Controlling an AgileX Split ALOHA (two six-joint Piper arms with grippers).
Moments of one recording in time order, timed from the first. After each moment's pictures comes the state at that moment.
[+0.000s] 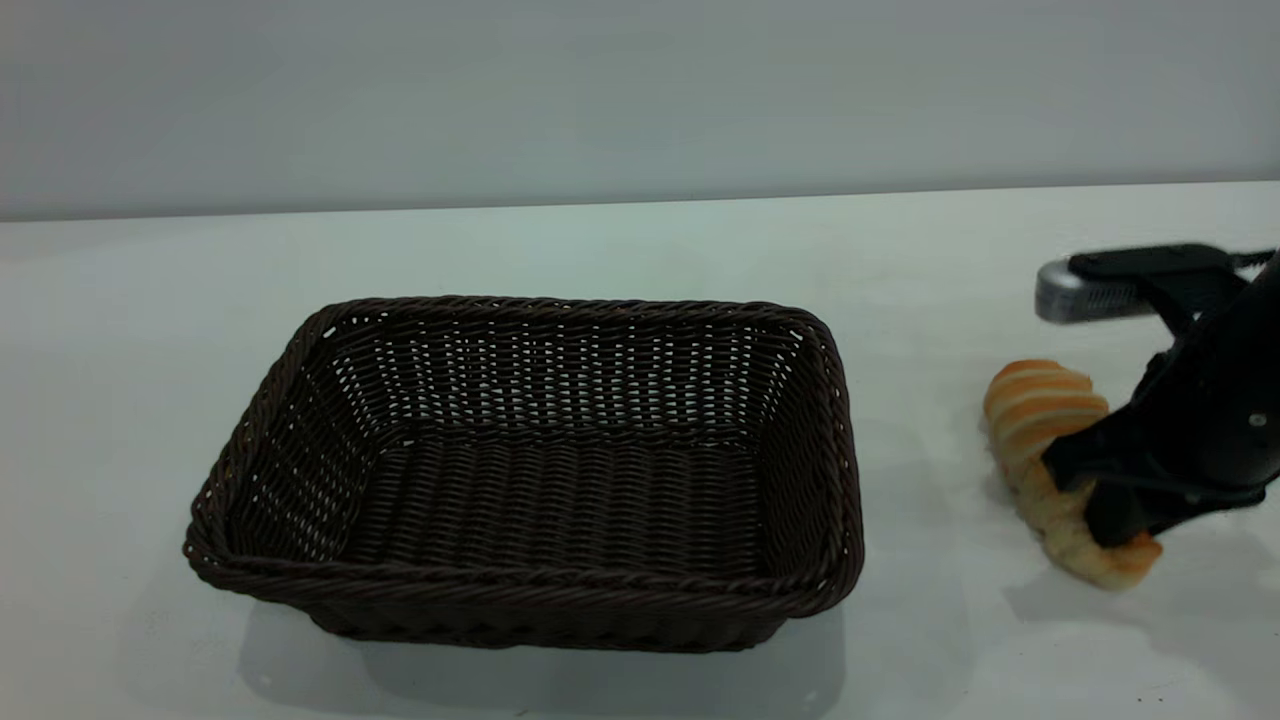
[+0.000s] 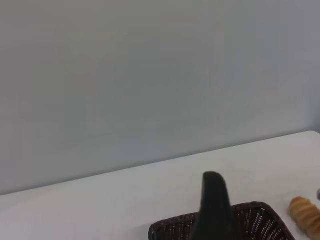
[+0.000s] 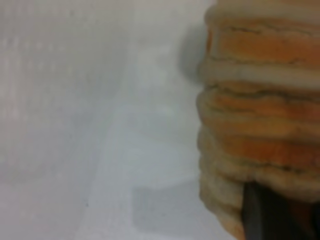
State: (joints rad) left arm -0.33 0.44 -1.22 -0.03 0.94 -0.05; right arm 0.16 2.04 -0.78 0.67 0.06 -0.64
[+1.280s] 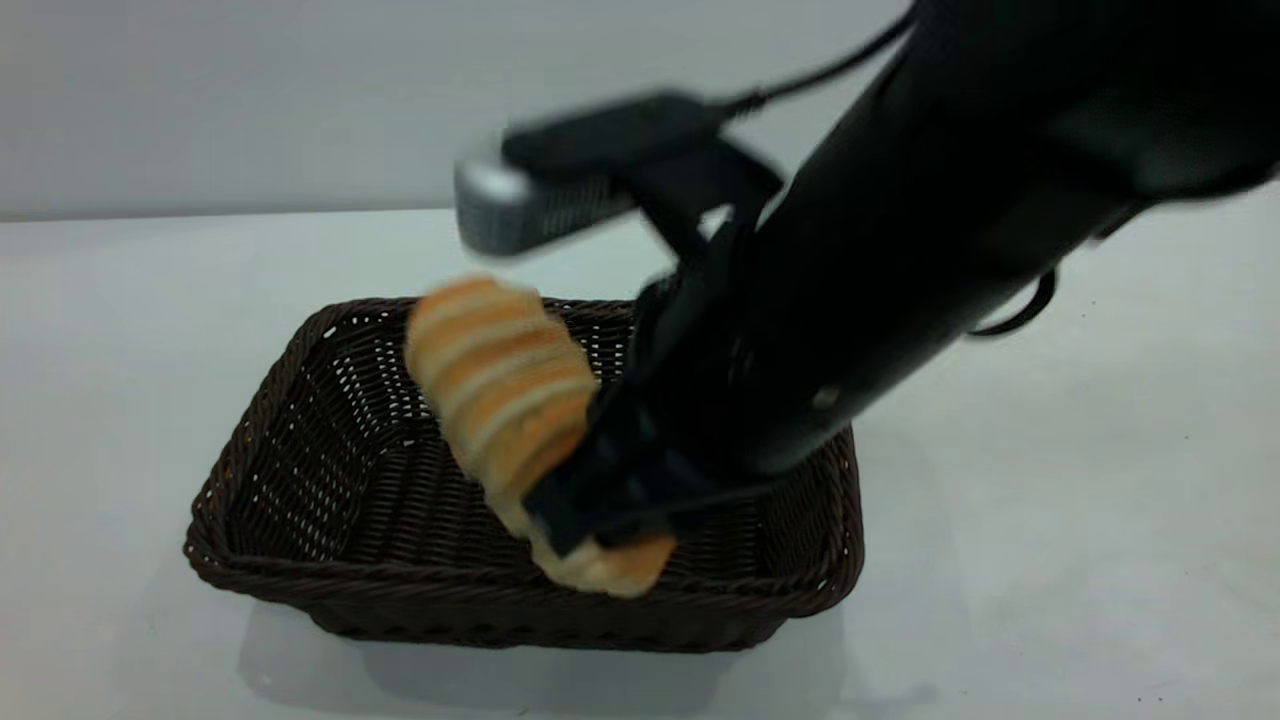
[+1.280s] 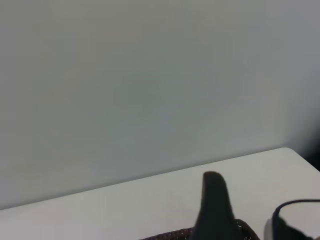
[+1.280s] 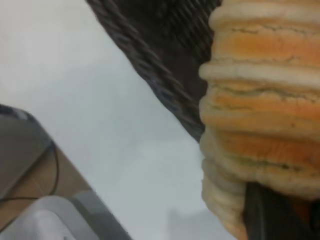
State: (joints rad) left arm -0.33 0.44 -1.22 -0.10 0.89 -0.04; right arm 0.84 1.83 -0.89 0.74 0.13 -0.59
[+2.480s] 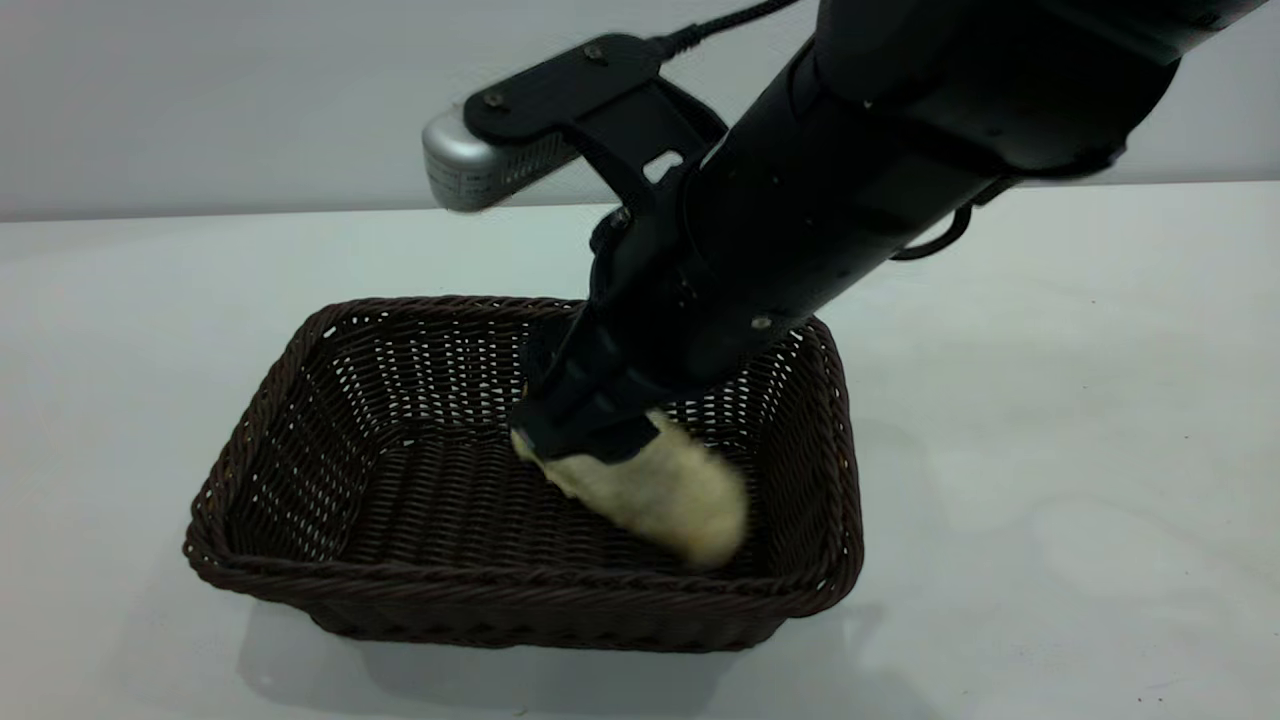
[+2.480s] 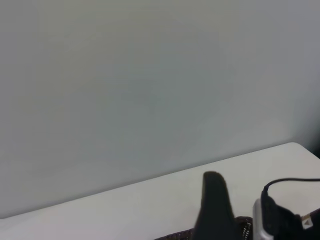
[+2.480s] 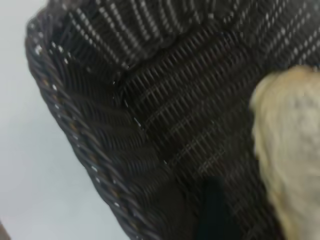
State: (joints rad) left arm -0.33 0.44 -1.22 -0.10 0.89 0.01; right arm 0.80 1.87 -1.00 0.74 0.05 -0.77
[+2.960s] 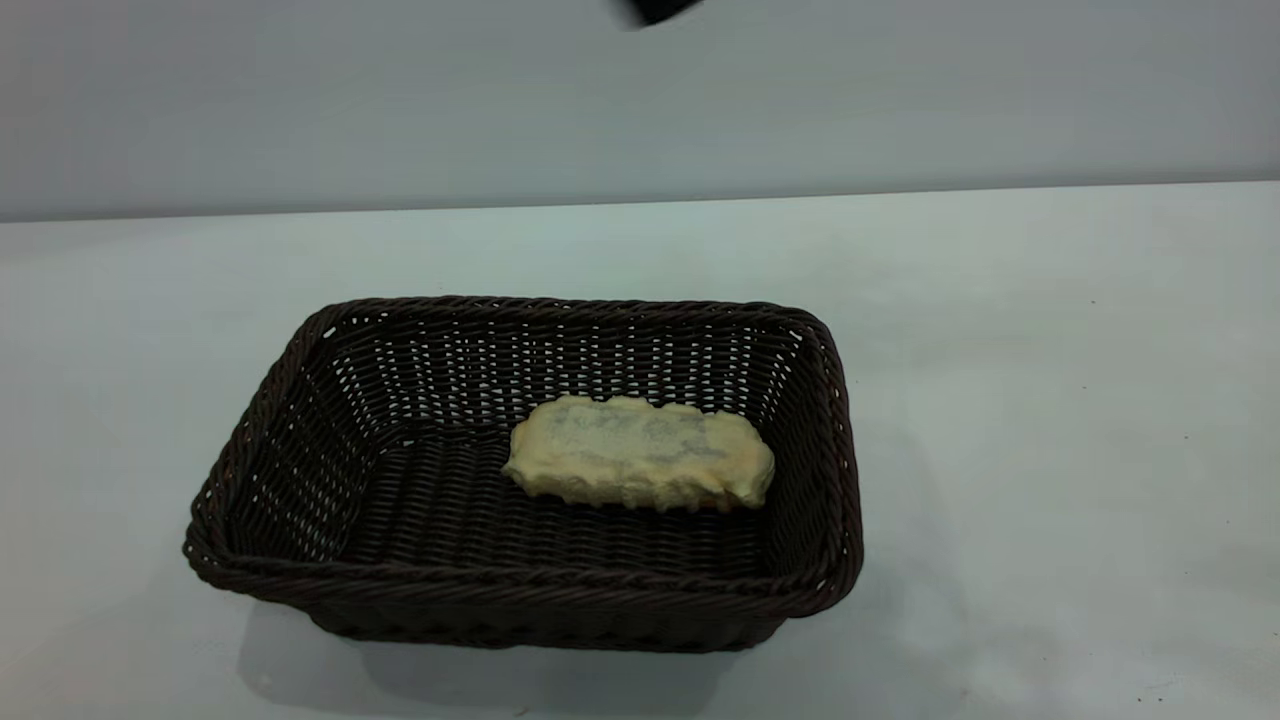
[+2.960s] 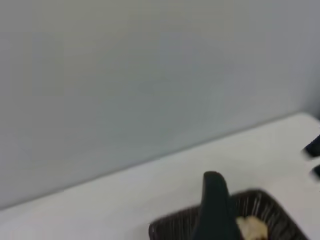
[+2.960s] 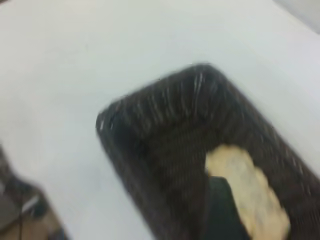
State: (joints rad) left arm -0.33 0.44 -1.22 -0.10 0.97 0.08; right arm 0.64 1.35 -1.00 0.57 0.47 -0.67
